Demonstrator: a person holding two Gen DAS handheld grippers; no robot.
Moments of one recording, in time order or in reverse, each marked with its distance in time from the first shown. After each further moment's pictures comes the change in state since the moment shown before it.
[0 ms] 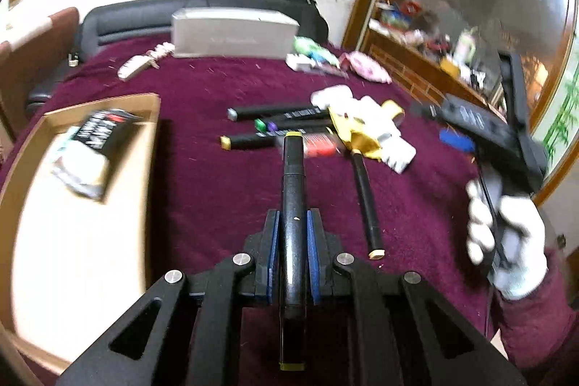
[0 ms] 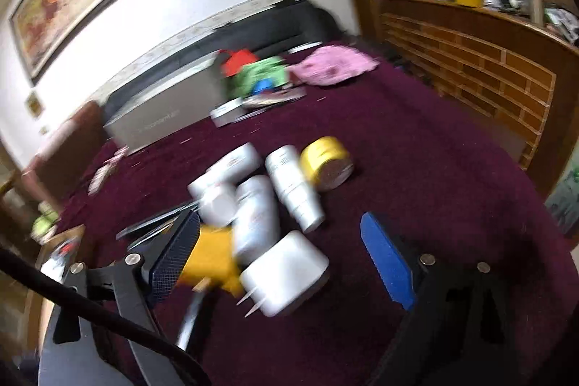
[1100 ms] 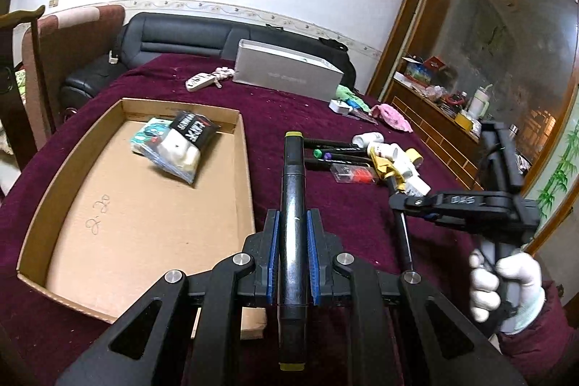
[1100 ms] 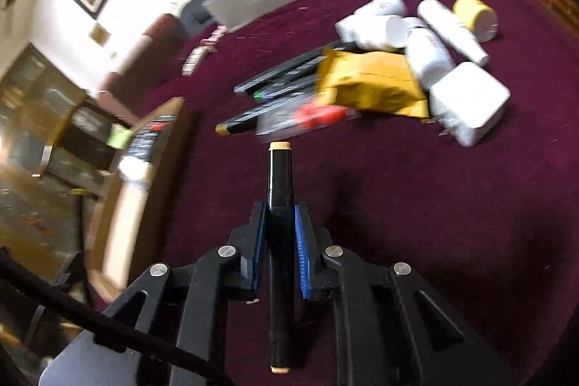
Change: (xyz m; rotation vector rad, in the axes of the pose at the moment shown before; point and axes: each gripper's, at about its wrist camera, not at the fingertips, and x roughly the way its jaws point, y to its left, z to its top) left arm -0.060 0.063 -0.033 -0.142 -0.166 0.045; right arm 0.022 0.074 -0.066 -0.023 0.343 0.363
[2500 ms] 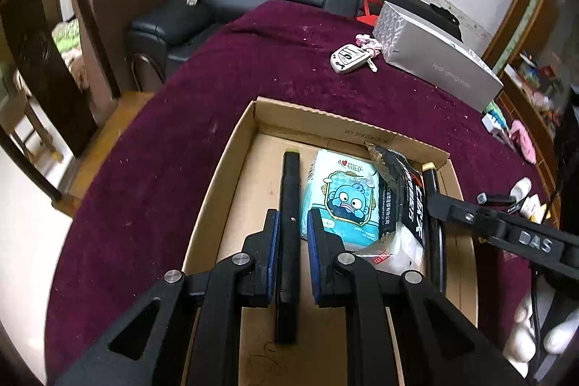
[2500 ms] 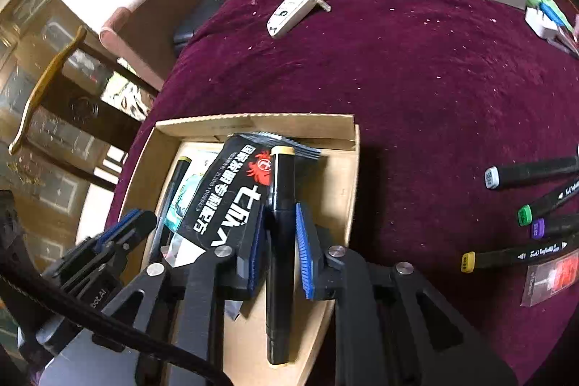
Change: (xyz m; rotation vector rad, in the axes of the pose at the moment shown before) left arm 0.114 0.178 0.092 -0.180 0.248 0.294; right arm 0.190 0.158 0.085 -0.147 0.188 -0.080
